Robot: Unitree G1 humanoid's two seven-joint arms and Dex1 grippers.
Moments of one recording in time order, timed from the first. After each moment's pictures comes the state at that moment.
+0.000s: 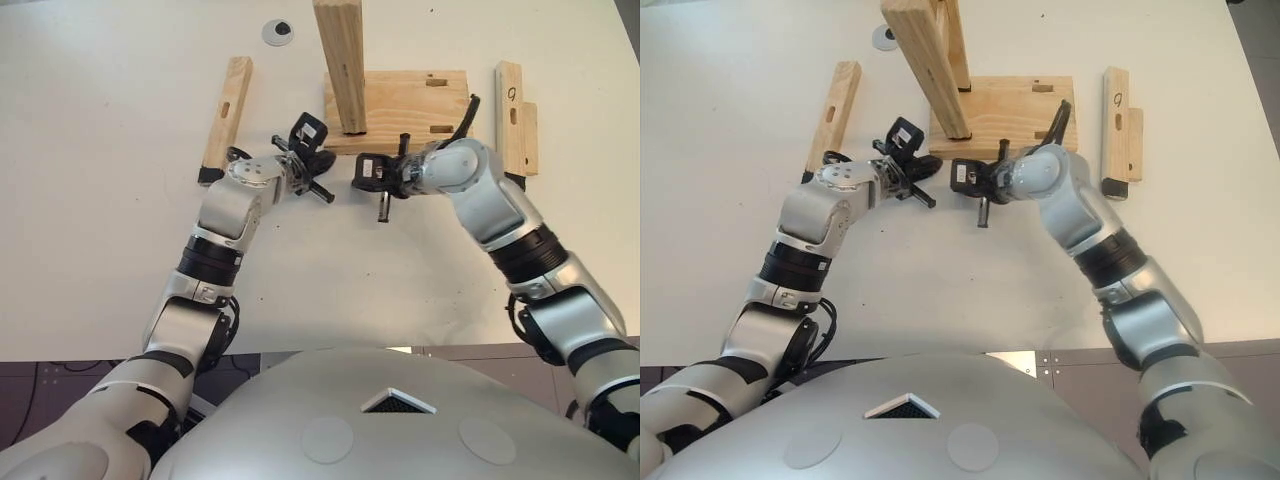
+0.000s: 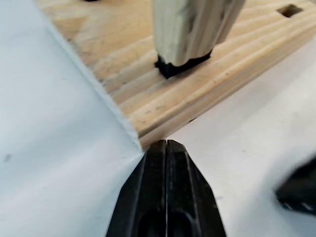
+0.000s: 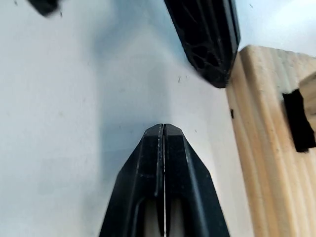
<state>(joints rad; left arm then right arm) -0.38 0.22 -0.26 0.18 -0.18 0.72 -0.38 -0.44 -0.43 0.56 0.05 -0.19 0.40 0.96</state>
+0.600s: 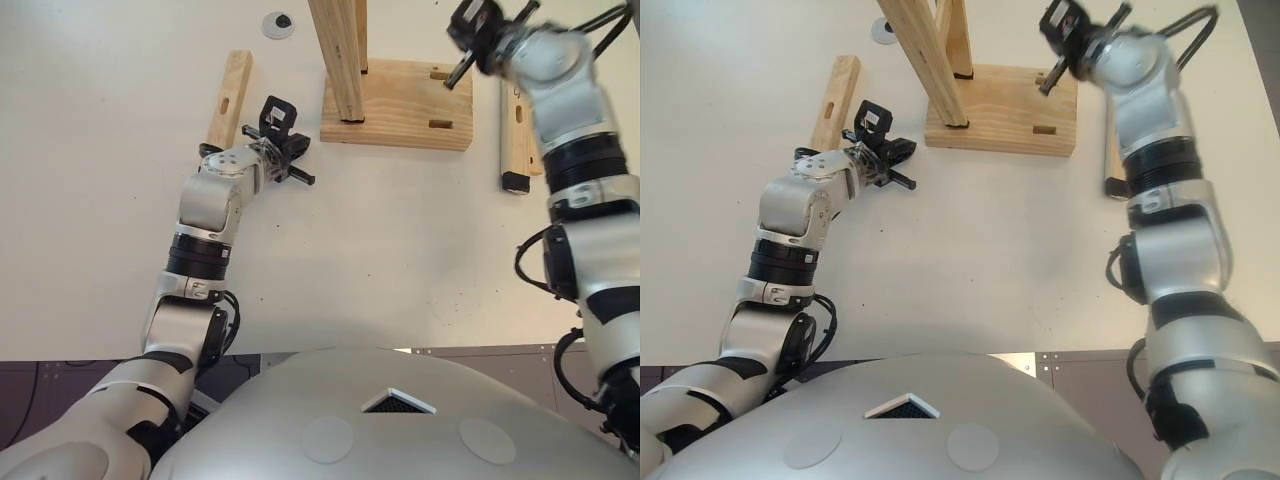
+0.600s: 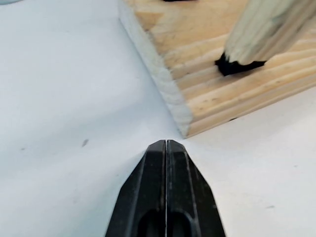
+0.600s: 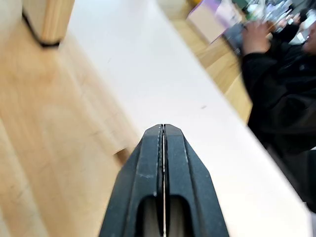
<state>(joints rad) -0.37 0.18 -0.16 0.13 -0.21 0.76 -0.39 -0.82 -0.39 0.29 1.01 -0.28 -0.02 0.45</state>
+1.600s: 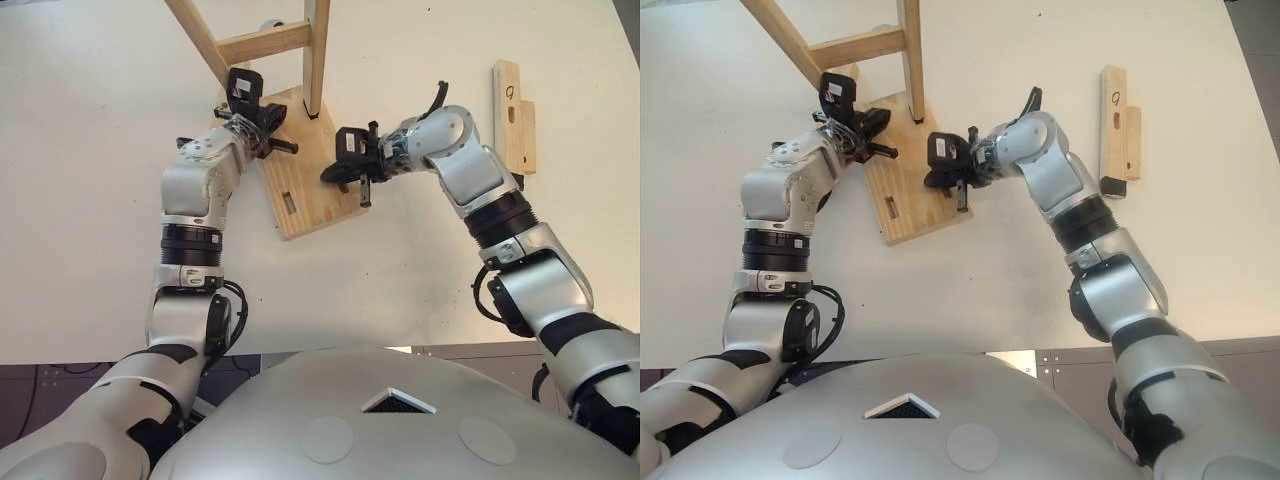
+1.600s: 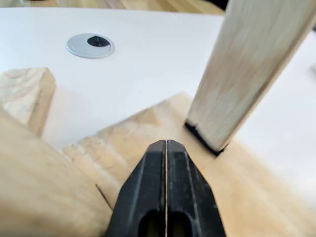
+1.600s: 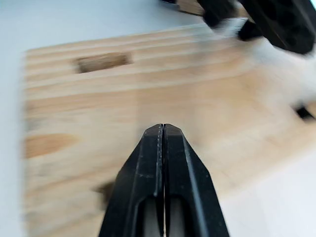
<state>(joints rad) -0.41 0.18 0.10 0.21 -0.30 0.66 -0.36 -0.61 -0.27 0.38 0.45 -0.07 0.25 1.06</state>
